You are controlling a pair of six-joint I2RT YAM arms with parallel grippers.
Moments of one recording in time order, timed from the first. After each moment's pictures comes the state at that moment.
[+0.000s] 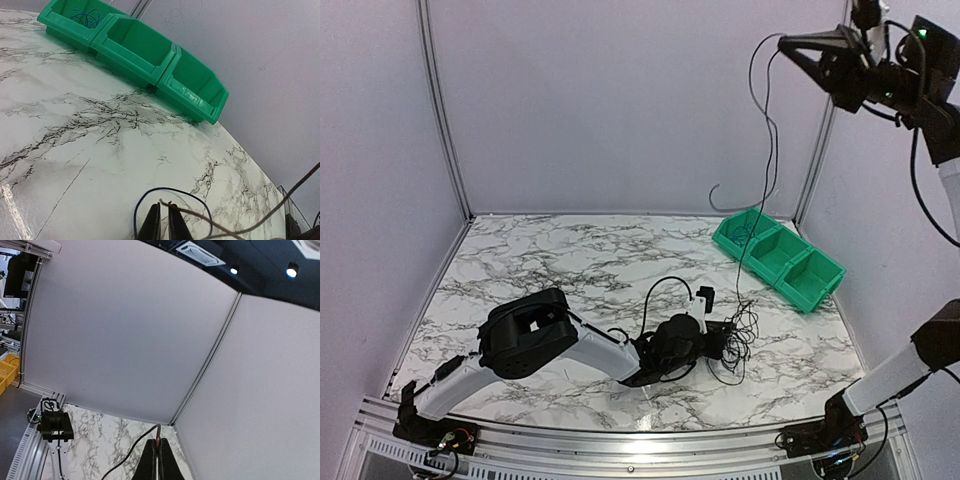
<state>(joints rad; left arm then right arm) -1.21 2.58 1.63 0.79 -0.22 -0.65 0.36 1.43 2.16 -0.61 -1.04 -0.26</state>
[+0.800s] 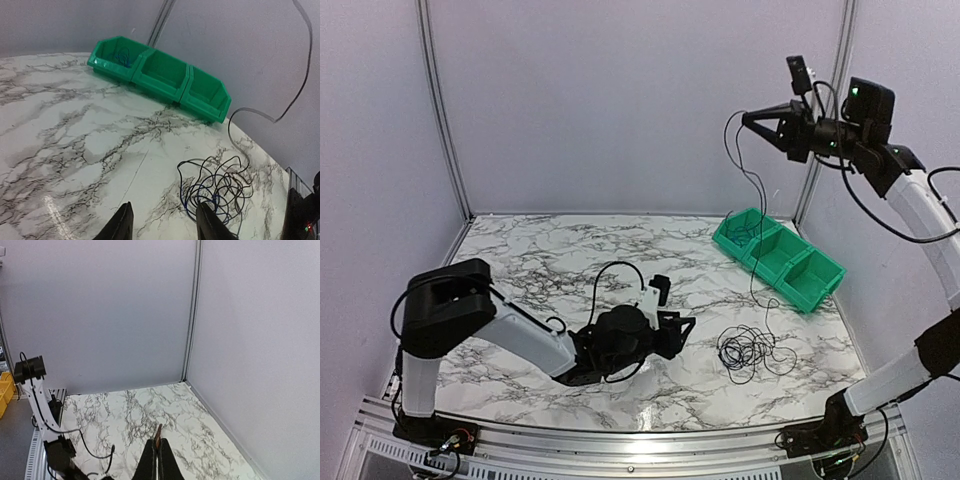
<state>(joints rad) -1.21 2.15 1.09 0.83 -0.29 -0.51 0.26 1.39 1.73 -0.31 -1.03 -0.08</state>
